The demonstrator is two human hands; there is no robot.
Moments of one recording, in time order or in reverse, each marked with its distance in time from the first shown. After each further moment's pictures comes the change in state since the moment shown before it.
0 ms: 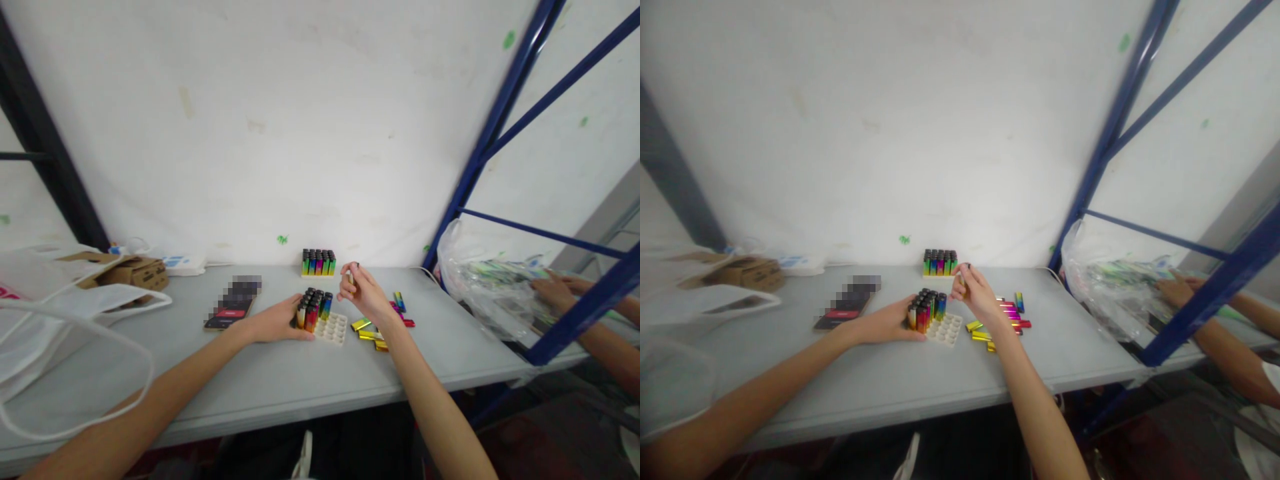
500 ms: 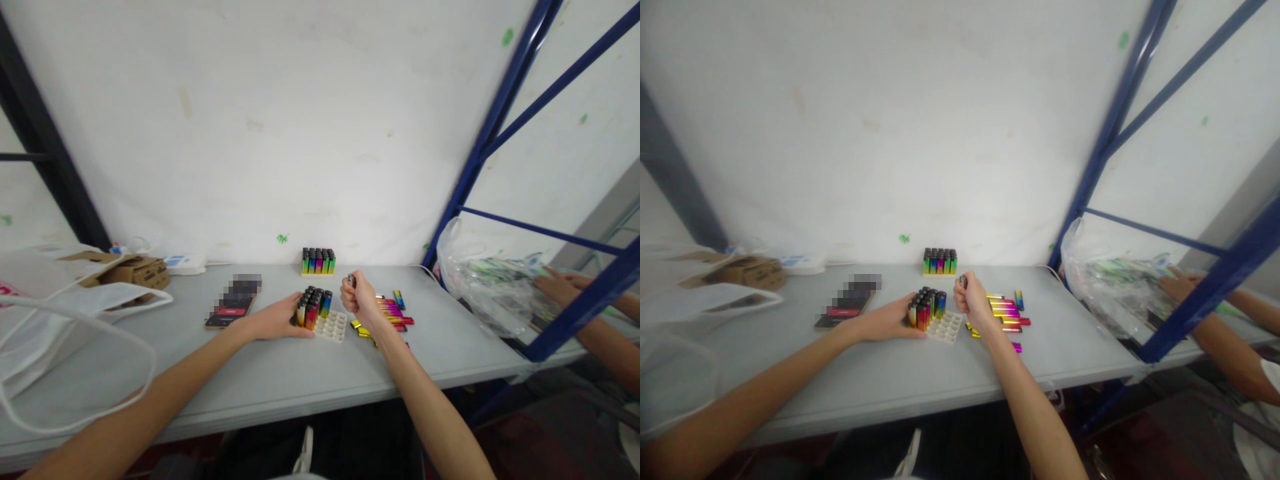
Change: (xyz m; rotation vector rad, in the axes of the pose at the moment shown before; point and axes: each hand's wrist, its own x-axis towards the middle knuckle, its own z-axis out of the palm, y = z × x) left_hand 0.000 -0.002 0.000 -0.009 -0.016 -0.030; right_hand 0.006 0.019 0.007 -0.003 0.135 0.188
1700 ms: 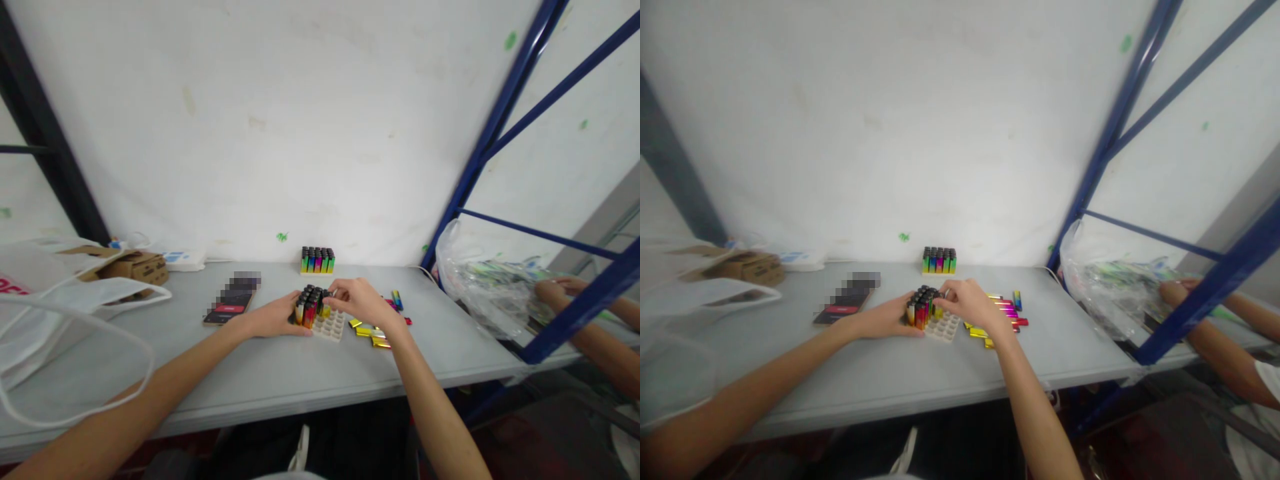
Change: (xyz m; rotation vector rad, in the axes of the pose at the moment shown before) left_hand 0.001 -0.002 0.001 0.029 0.015 0.036; right_hand -0.031 -0.039 -0.004 -1.130 -0.270 -0.323
